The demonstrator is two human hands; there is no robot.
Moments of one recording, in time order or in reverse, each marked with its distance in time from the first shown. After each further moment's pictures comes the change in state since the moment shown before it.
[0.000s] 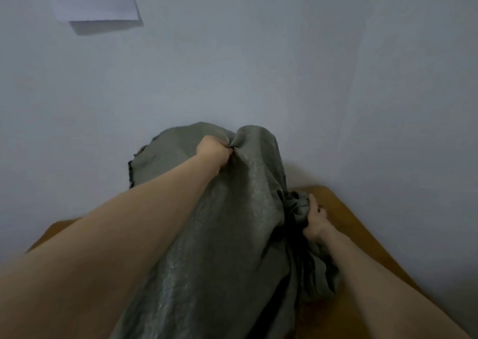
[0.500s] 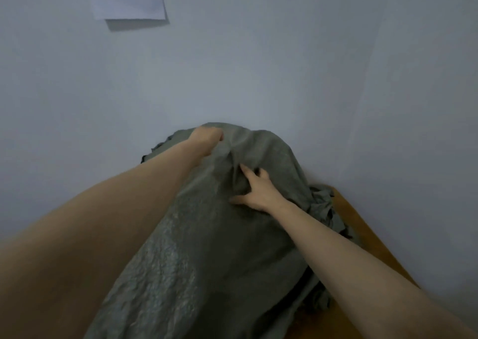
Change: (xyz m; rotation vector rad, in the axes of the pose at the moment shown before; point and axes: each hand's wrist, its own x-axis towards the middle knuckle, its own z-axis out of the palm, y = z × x) left_hand -0.041 -0.001 -0.059 0.023 -0.006 -0.015; right_hand -0.078 -0.123 0.036 -0.089 0.002 -0.560
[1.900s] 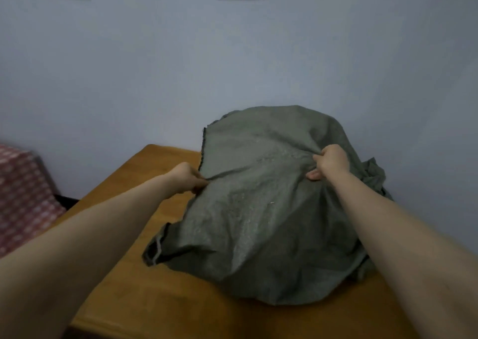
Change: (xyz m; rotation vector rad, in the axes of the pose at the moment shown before) left_hand -0.127 -0.201 -0.145 0.327 -0.112 -0.221; right_hand -0.032 -0.040 0.007 0.107 0.301 0.262
